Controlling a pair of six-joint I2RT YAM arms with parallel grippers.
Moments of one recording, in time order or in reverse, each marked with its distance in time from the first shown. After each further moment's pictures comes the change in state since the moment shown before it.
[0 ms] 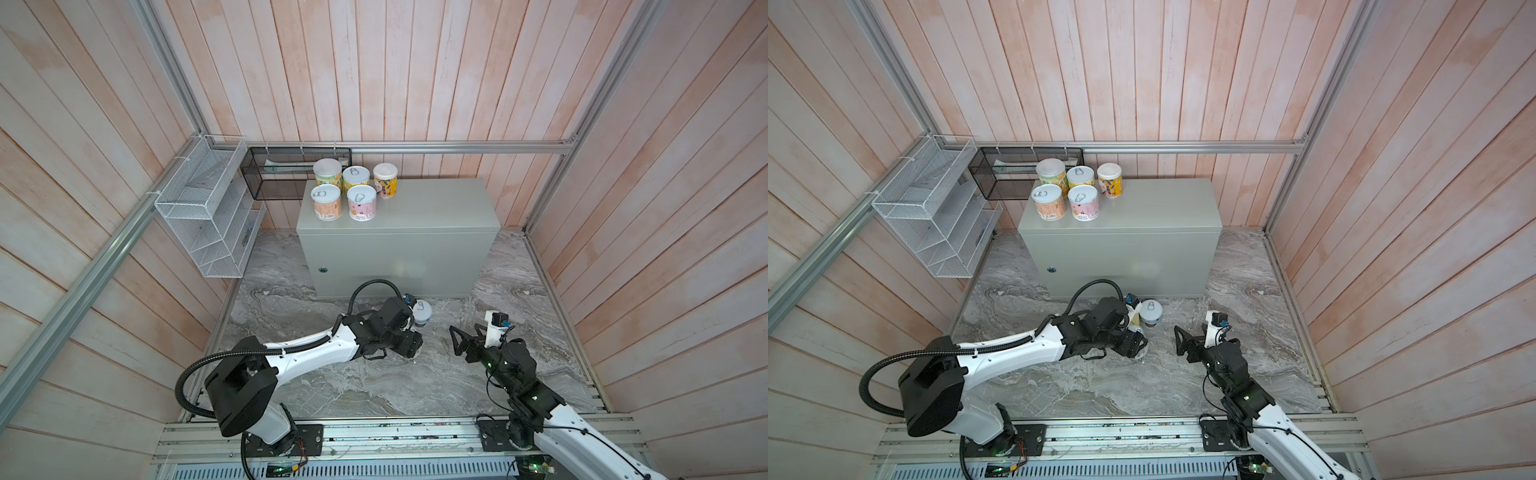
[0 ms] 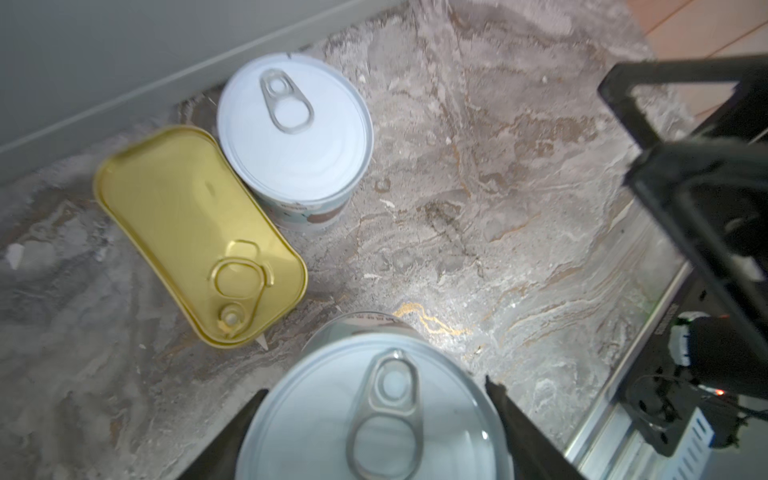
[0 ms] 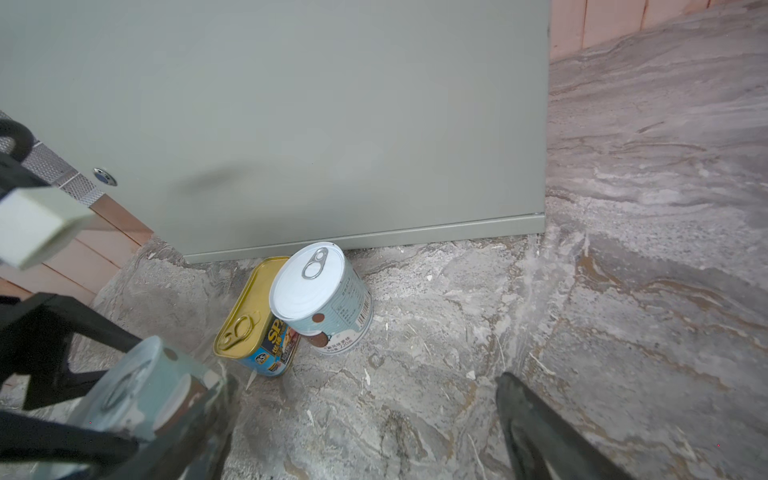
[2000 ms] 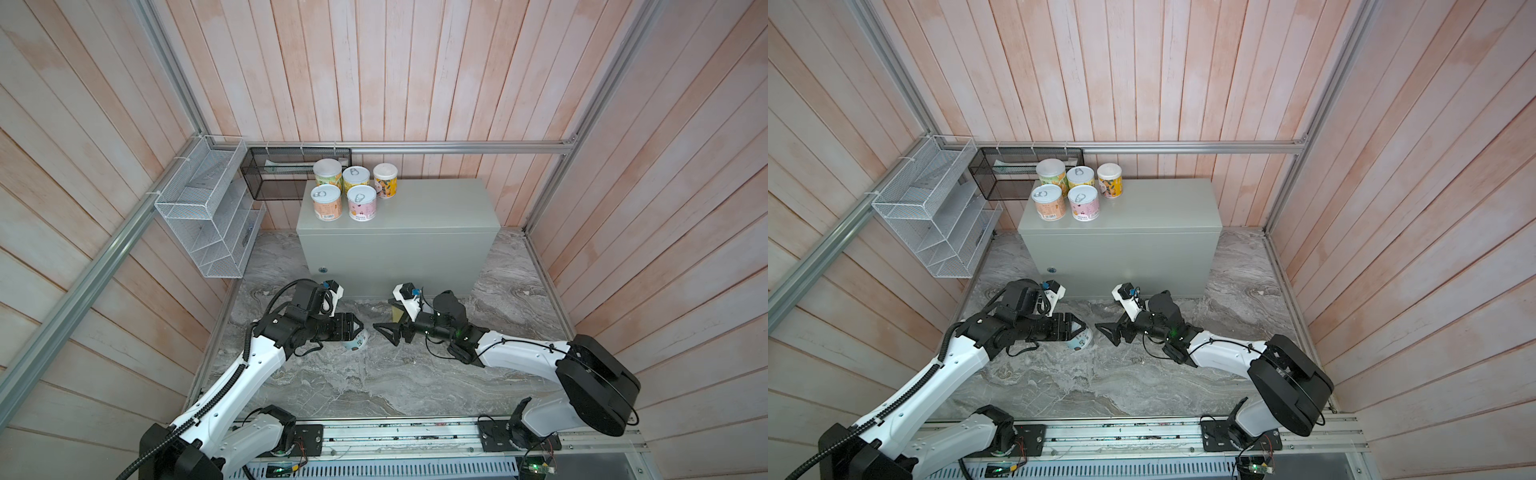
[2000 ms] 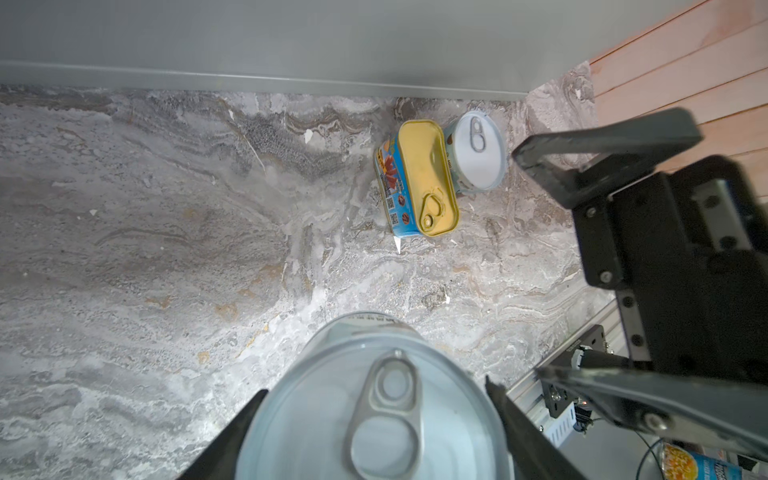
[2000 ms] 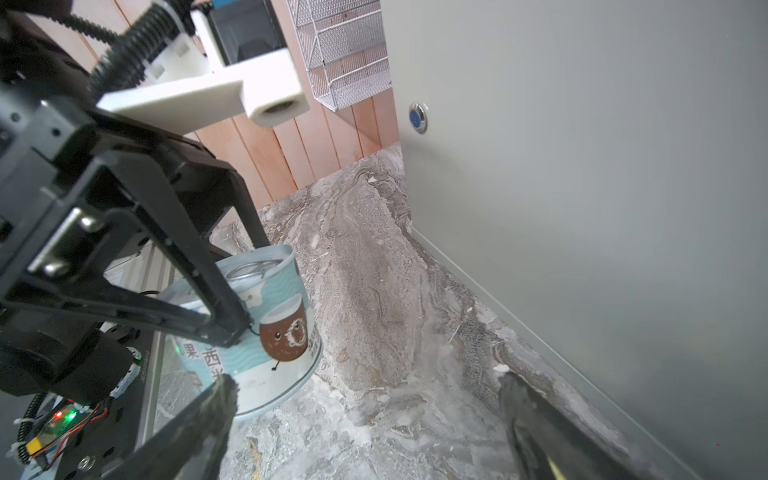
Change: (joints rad) left arm 0.506 -0.453 -0.111 -0.393 0.306 -0.014; right arm 0.275 0.939 0.579 0.383 -0.477 -0.319
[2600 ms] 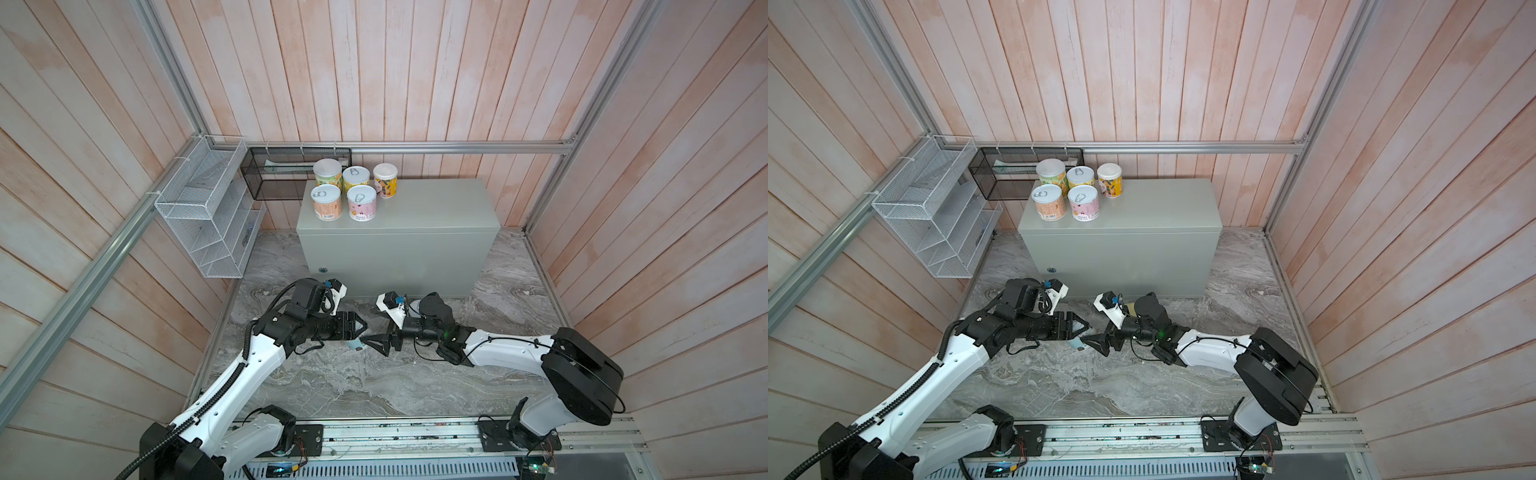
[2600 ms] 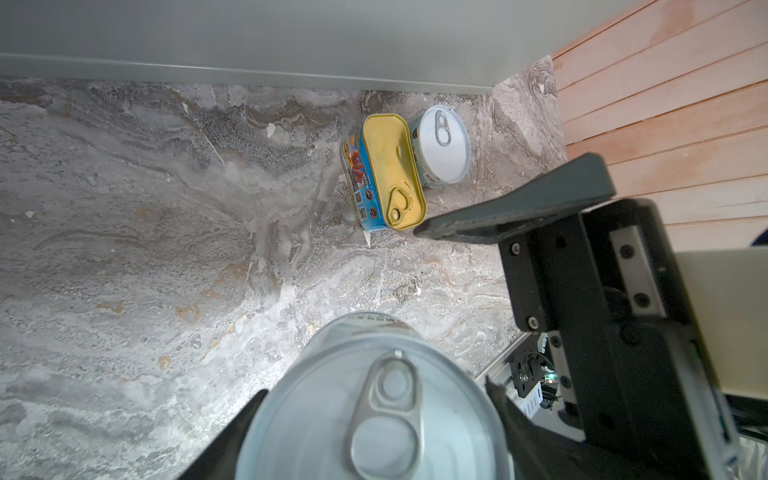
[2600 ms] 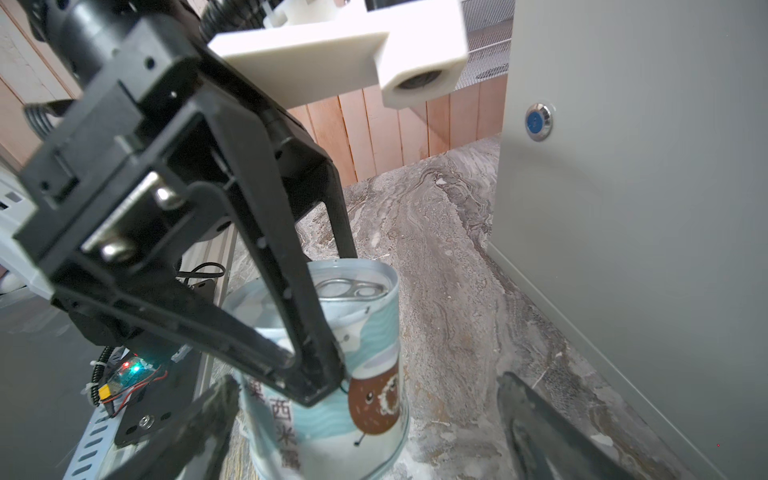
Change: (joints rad) left arm 0.002 0.009 0.016 -0.001 0.082 -0.009; right arm 0.083 0.084 0.073 0.014 -0.102 -0.051
